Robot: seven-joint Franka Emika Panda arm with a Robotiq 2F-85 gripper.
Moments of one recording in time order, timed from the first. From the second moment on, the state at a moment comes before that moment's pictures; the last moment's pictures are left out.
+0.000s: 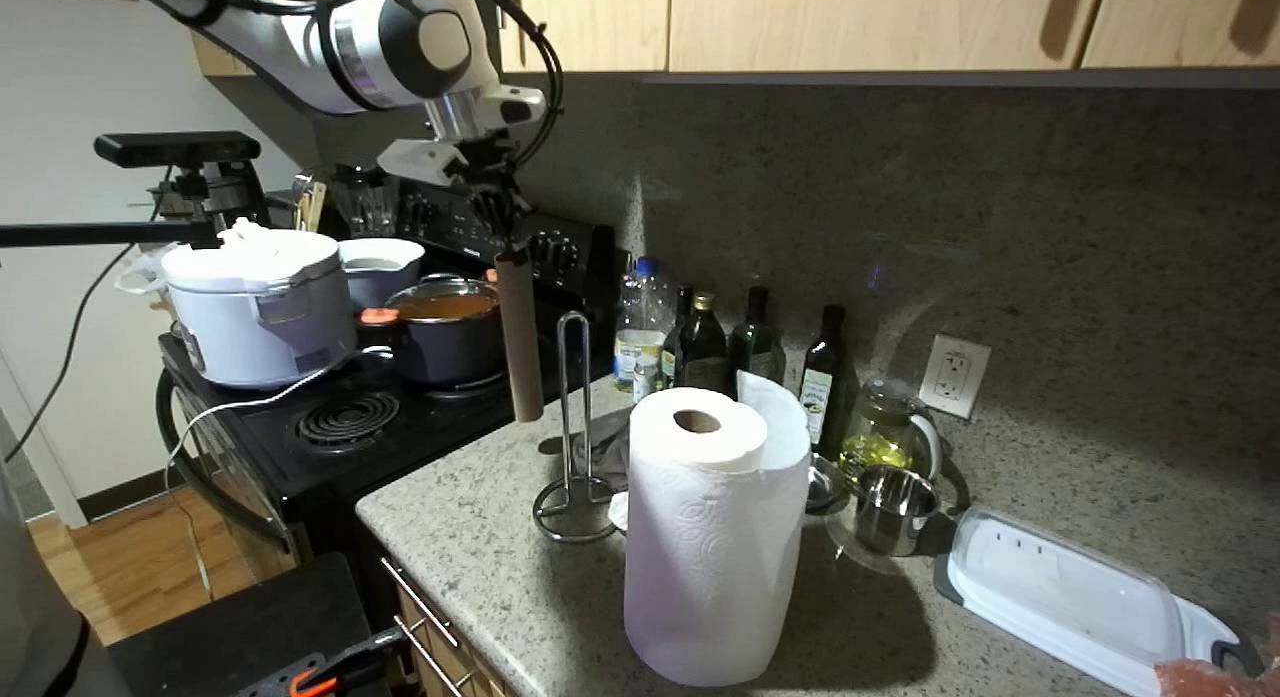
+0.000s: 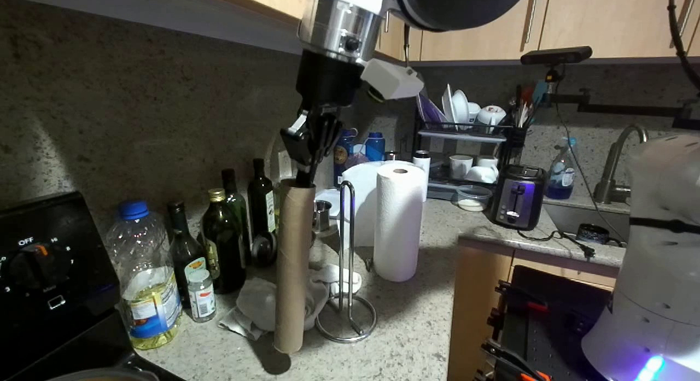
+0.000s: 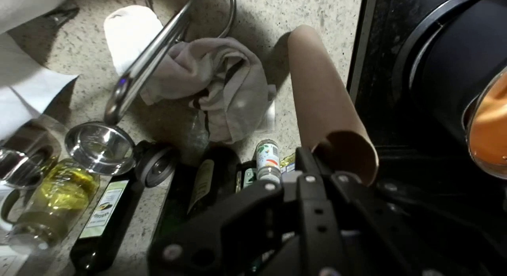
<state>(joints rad) 0.24 -0.21 0.32 -2.22 -0.09 2.31 0.43</state>
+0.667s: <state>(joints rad) 0.23 -0.34 0.37 -2.15 -0.18 2.13 0.50</state>
